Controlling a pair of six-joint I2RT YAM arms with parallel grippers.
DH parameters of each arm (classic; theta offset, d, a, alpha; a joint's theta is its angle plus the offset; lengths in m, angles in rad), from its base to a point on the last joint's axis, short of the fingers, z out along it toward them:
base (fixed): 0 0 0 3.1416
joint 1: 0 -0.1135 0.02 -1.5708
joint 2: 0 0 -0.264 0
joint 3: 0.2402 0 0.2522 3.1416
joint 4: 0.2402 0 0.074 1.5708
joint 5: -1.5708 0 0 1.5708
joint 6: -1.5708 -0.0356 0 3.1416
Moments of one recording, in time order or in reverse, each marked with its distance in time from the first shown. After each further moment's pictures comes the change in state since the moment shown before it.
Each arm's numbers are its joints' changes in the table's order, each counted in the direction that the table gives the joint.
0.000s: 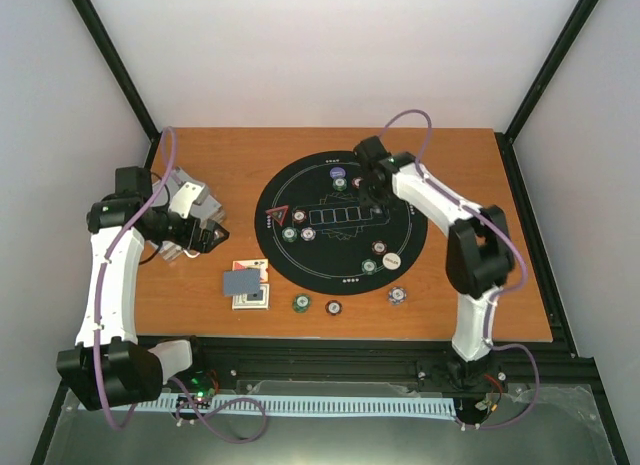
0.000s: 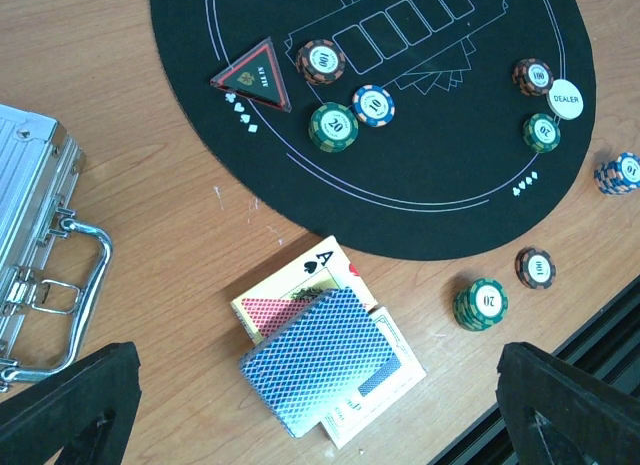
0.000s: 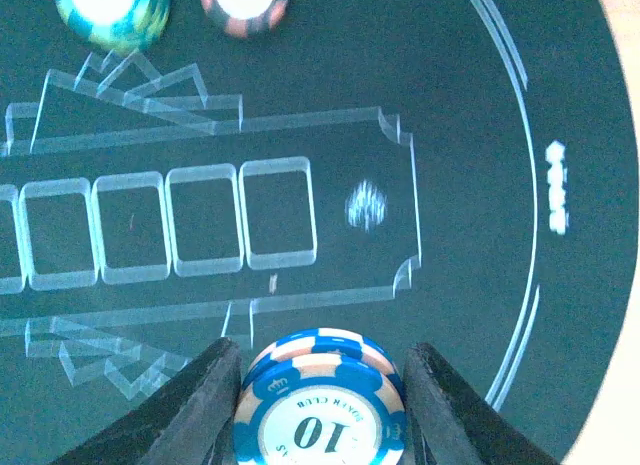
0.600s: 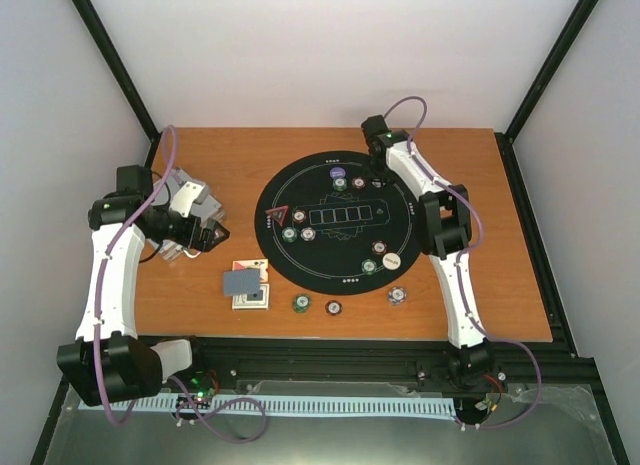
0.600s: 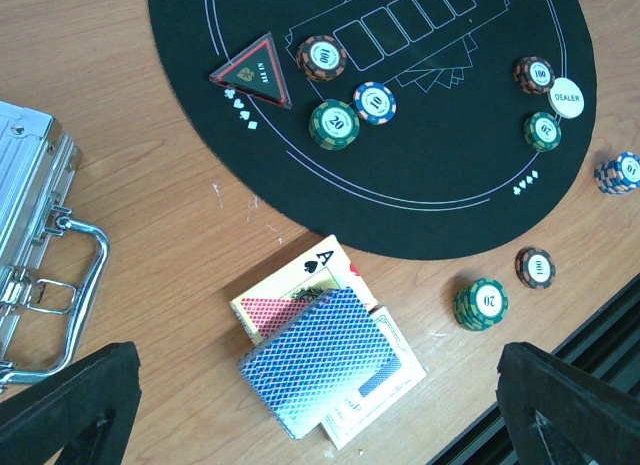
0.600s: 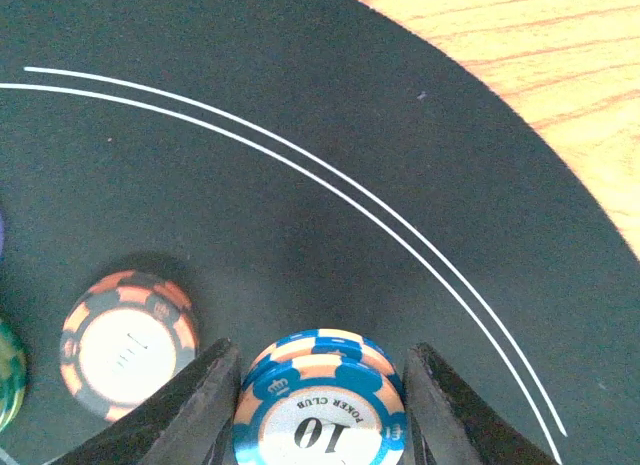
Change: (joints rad) left arm 0.000 -0.021 0.006 -0.001 -0.002 0.000; right arm 0.160 -0.605 0.703 0.074 0.028 0.074
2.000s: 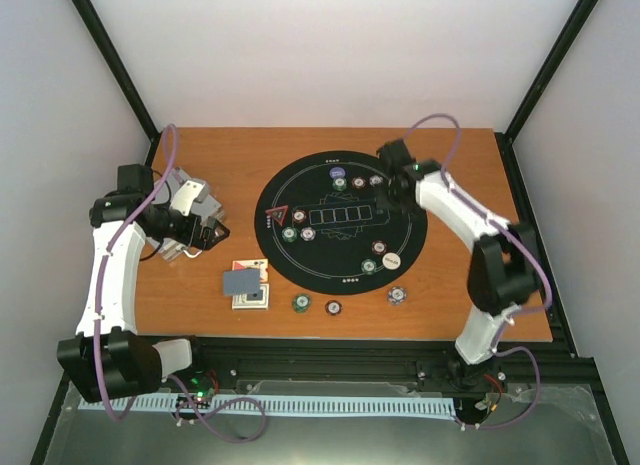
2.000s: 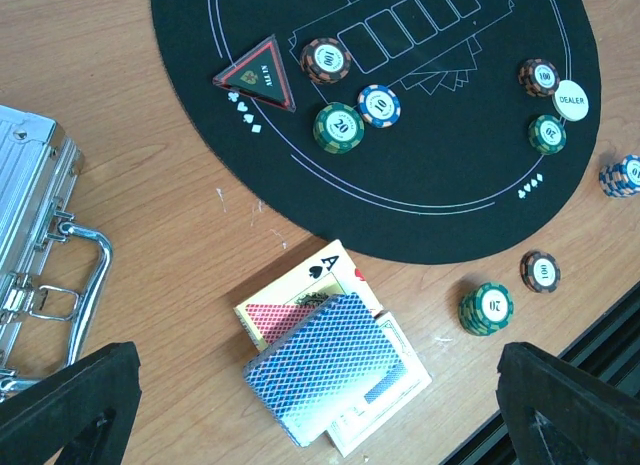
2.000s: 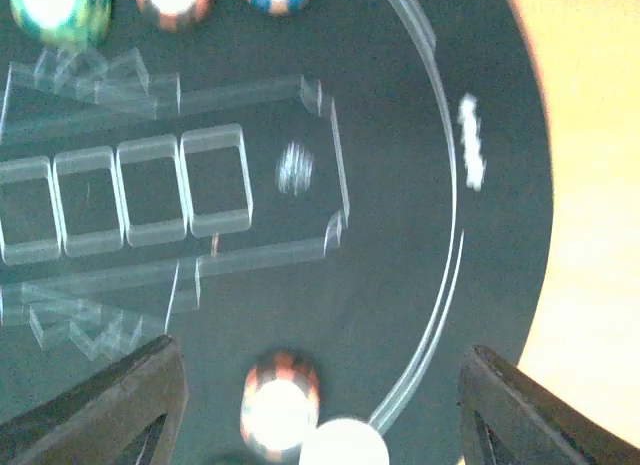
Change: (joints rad) left arm 0.000 -0.021 -0.002 -0.021 -0.001 0.000; right arm -0.035 0.610 -0.690 -0.123 0.011 -0.045
